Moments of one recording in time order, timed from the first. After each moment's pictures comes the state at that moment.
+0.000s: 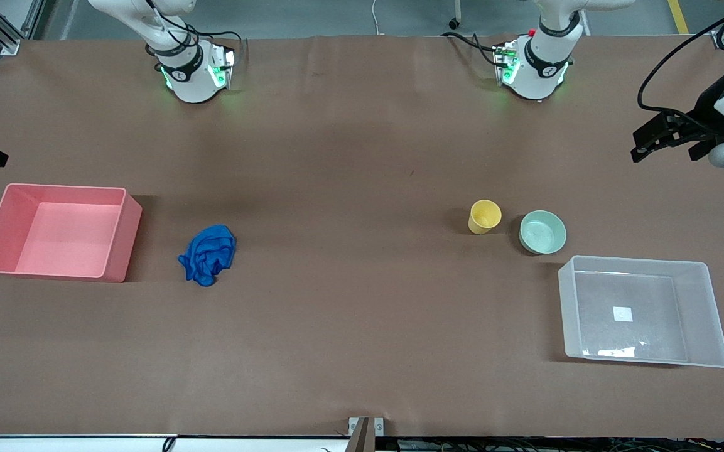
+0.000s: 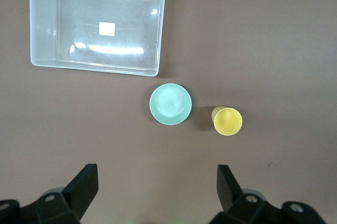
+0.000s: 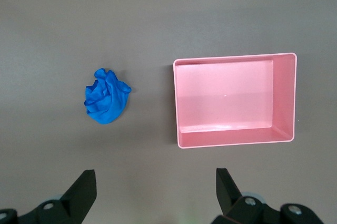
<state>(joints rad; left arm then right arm) -0.08 -0.03 -0.02 -1.55 -0.02 1.53 -0.12 -0.04 0.03 -0.09 -1.43 -0.01 1.44 -0.03</state>
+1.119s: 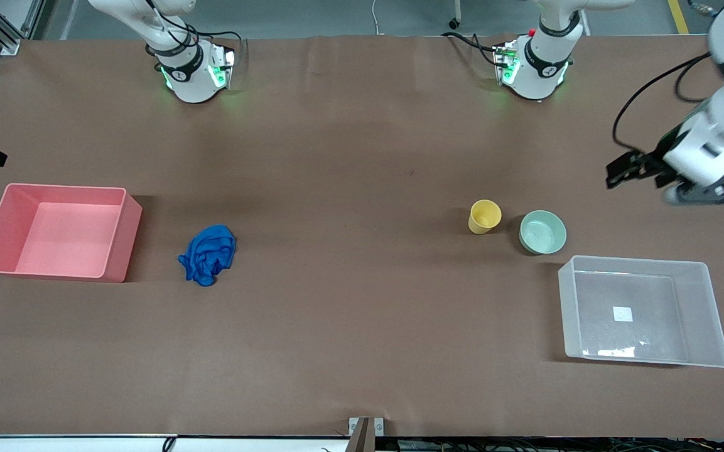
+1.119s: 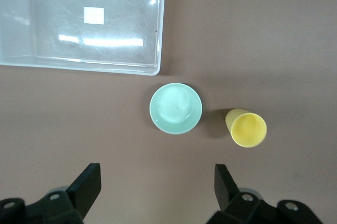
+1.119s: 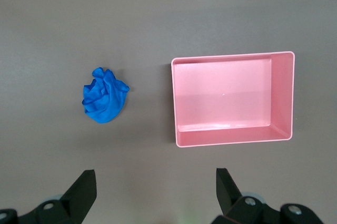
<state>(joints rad) -0.08 -0.02 -0.01 -1.91 -0.02 1.87 -0.07 -0.04 0.04 -0.09 -1.43 -0.01 1.44 -0.03</state>
